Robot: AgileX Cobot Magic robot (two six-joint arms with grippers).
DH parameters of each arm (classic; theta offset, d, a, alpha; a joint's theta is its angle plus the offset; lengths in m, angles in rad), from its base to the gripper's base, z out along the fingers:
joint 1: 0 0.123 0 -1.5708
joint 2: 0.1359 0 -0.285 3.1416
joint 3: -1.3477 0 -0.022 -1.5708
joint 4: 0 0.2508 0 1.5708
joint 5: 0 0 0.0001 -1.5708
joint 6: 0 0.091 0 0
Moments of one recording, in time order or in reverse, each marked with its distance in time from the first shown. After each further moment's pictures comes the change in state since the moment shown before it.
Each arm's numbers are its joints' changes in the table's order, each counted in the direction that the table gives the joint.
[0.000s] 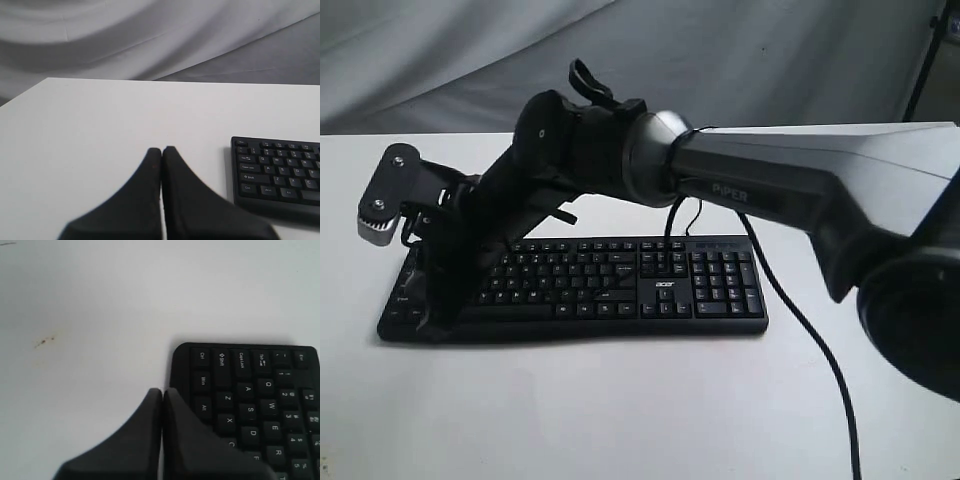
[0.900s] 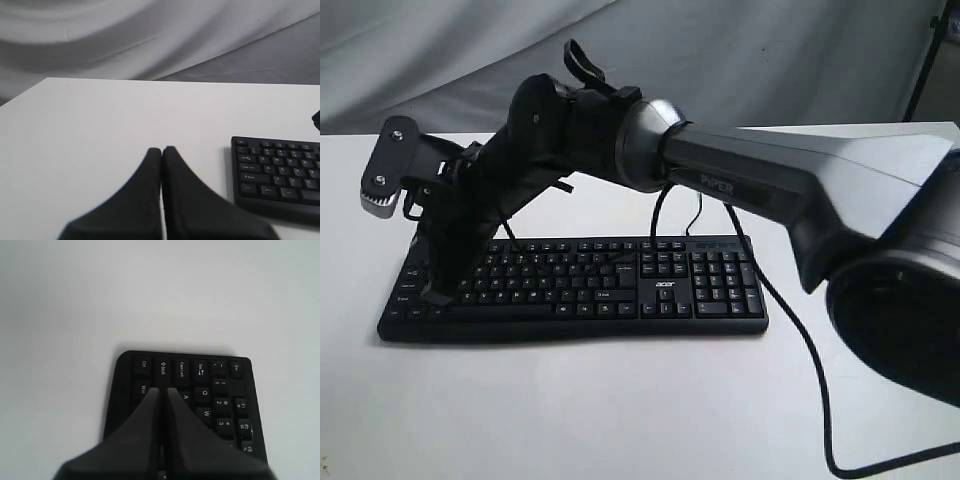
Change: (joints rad) left arm 0.000 0.000 0.000 0.000 0.000 0.002; right arm -0.012 0.054 0.130 -0.103 0.031 0.027
